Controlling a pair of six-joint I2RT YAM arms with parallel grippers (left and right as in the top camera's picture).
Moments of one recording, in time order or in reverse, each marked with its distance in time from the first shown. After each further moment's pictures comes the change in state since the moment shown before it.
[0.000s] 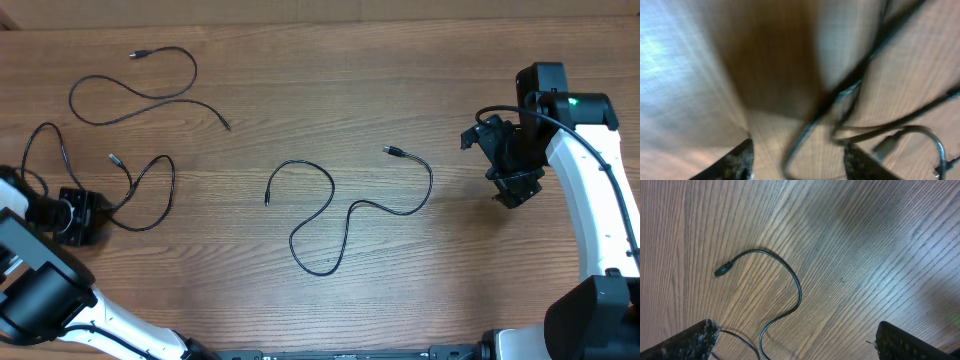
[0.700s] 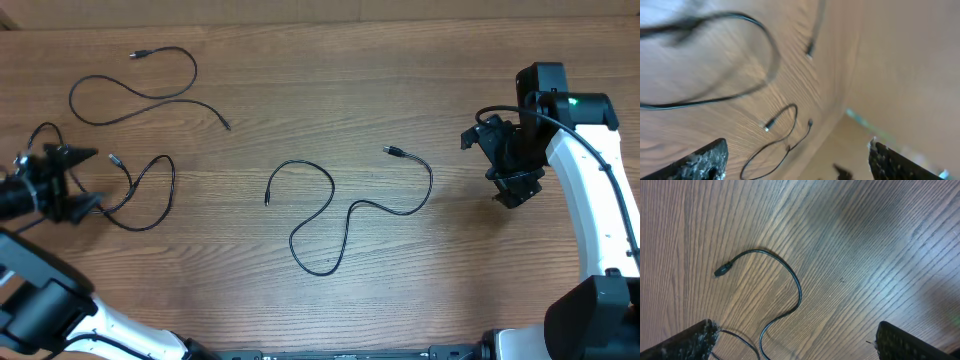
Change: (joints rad) left arm 0.008 -0.072 0.245 -0.396 0.578 0.428; right arm 0.000 0.000 0.000 0.000 0.000 0.000
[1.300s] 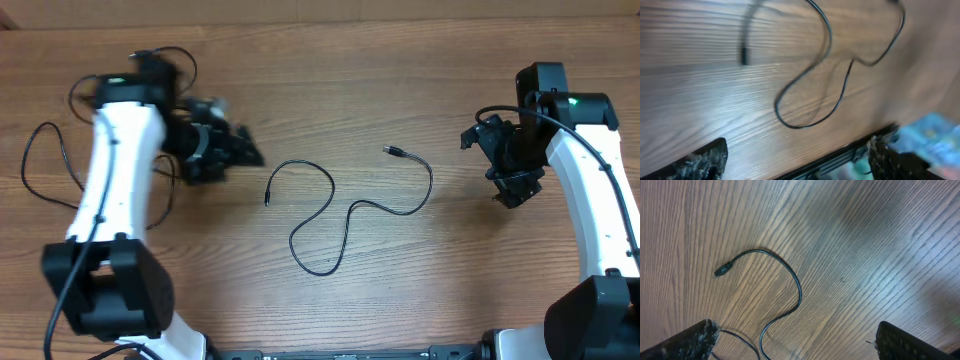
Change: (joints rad) left arm -0.832 -0.181 -0.024 -0.042 -0.401 0.081; right arm 0.000 0.000 0.000 -0.001 0.000 0.000
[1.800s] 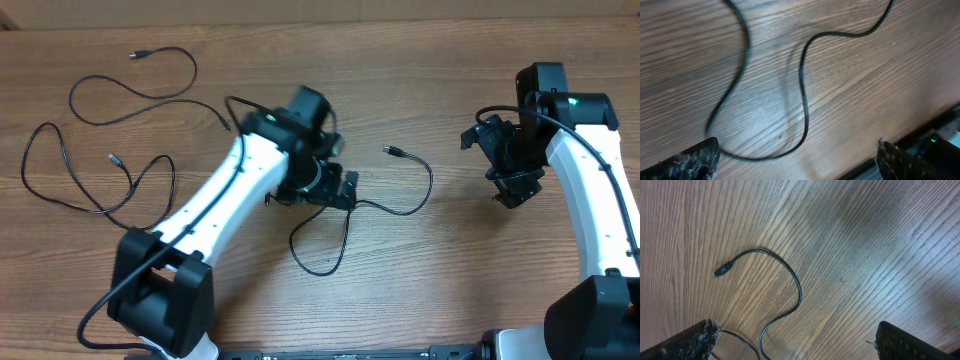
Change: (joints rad) left arm -0.510 0.003 -0.162 0.327 -0.174 -0.188; right arm 0.000 0.000 0.000 0.000 0.000 0.000
